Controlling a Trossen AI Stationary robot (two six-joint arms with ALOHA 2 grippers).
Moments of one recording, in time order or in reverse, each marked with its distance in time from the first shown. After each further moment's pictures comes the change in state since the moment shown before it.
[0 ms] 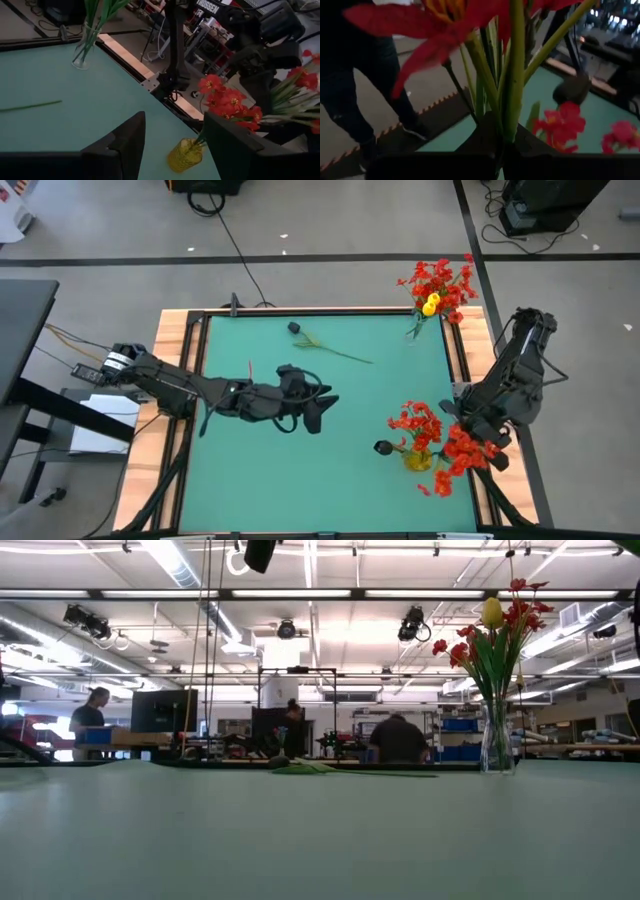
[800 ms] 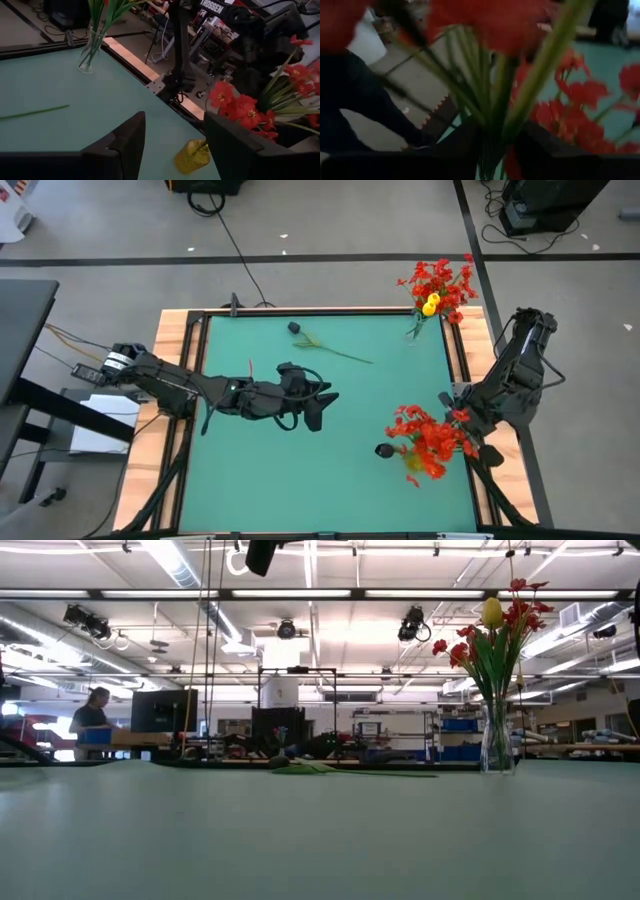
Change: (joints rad) left arm 0.013 0.000 0.000 -0.007 -0.002 0.033; right arm -0.001 -0.001 0.000 -0.096 0.129 0.390
